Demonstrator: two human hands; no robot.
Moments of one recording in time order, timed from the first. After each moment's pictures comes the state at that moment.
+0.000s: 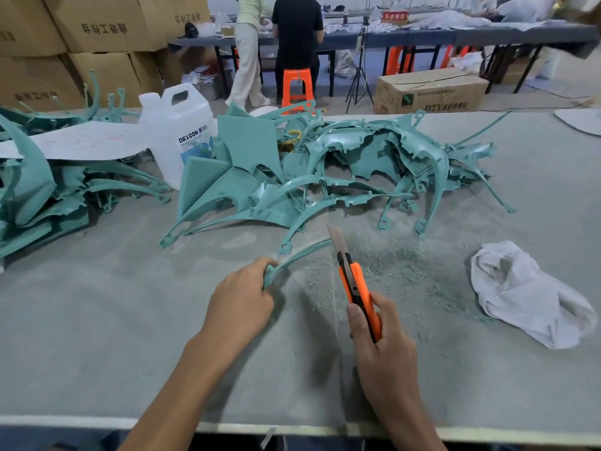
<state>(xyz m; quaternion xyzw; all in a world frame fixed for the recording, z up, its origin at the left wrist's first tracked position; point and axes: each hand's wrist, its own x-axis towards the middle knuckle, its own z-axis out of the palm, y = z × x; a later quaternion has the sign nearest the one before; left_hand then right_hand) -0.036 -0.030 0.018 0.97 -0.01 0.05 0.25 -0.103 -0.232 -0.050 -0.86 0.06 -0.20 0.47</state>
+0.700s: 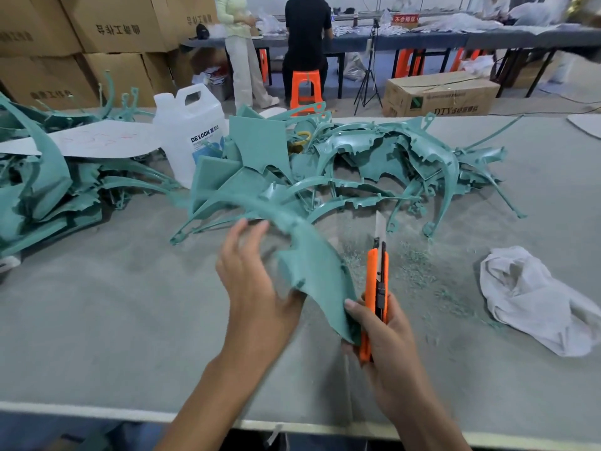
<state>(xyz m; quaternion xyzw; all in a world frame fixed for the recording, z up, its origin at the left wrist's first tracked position) -0.064 -0.052 0.027 0.87 -0.06 0.30 0.39 -0.097 -0.213 -0.005 -0.51 0.13 0.02 0.85</state>
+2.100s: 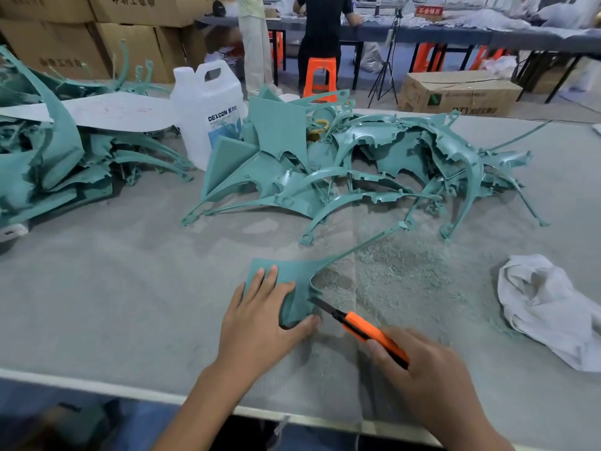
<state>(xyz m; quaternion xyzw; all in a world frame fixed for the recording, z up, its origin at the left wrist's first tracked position) -0.065 -0.012 -0.056 0.98 -0.02 0.05 0.19 -0.116 -0.265 -0.027 -0.97 -0.04 -0.04 0.24</state>
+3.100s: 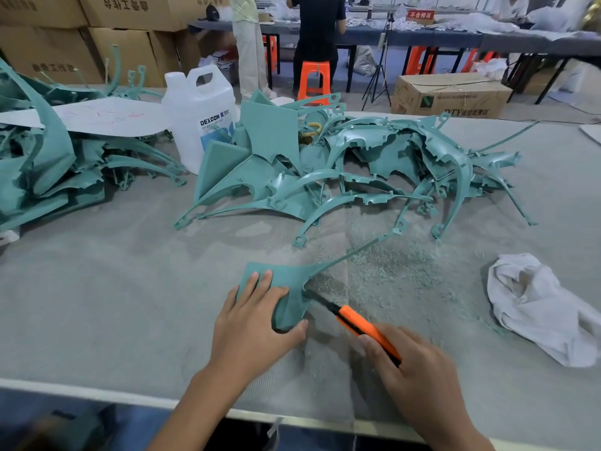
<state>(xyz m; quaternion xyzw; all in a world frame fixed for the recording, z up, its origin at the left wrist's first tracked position) -0.069 -0.013 -0.050 0.98 -0.03 0.05 0.18 -0.119 -0.260 -0.031 -0.95 -0.01 -0.12 0.28</state>
